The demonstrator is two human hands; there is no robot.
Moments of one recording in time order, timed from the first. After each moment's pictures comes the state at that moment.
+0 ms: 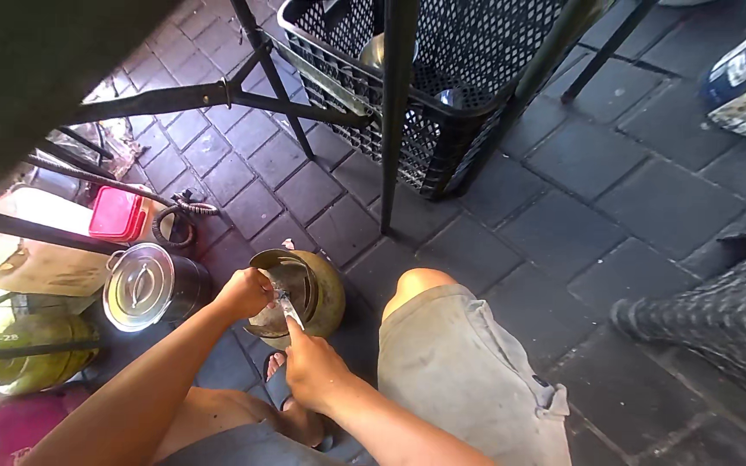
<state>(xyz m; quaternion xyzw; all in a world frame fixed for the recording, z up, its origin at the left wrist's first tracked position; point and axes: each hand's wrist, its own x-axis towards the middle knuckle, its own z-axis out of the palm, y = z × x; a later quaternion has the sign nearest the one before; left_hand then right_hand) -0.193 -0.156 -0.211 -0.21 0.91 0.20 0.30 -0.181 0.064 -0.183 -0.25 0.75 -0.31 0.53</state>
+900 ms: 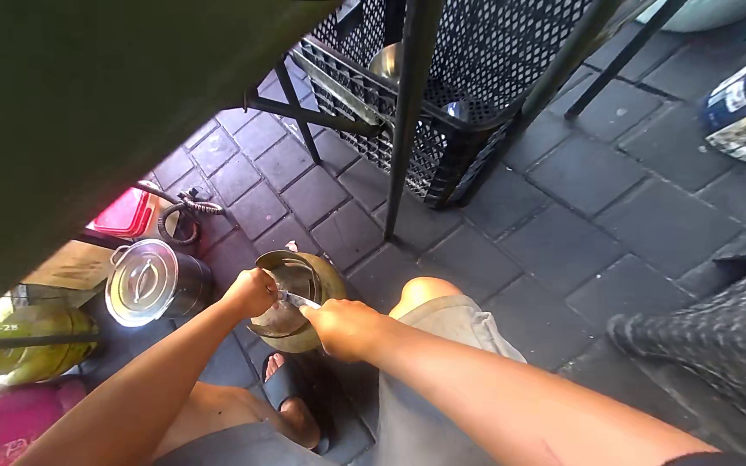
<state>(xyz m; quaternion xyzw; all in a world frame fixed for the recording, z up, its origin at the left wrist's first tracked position) -0.193 -0.156 -0.210 -0.21 0.91 0.20 0.30 -0.259 0.068 -0.159 -0.48 0.75 -0.06 0.45</state>
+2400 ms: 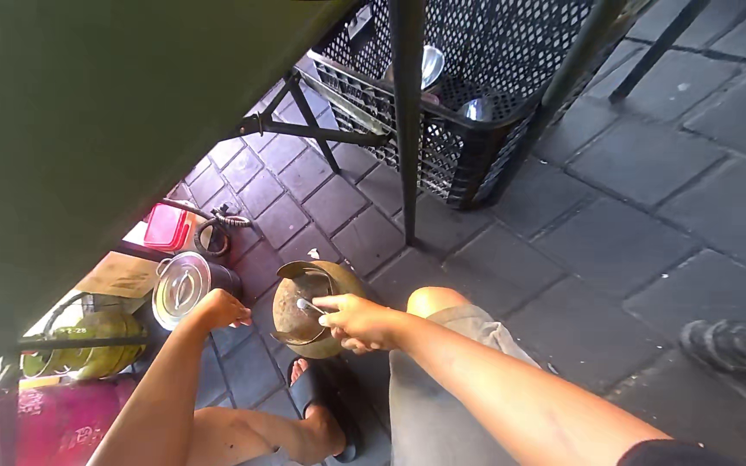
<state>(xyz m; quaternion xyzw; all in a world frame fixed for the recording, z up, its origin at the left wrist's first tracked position) -0.144 -0.215 -0.165 -0.43 0.80 0.19 0.38 -0.265 0.078 -0.217 -0.20 0.57 -0.44 0.66</state>
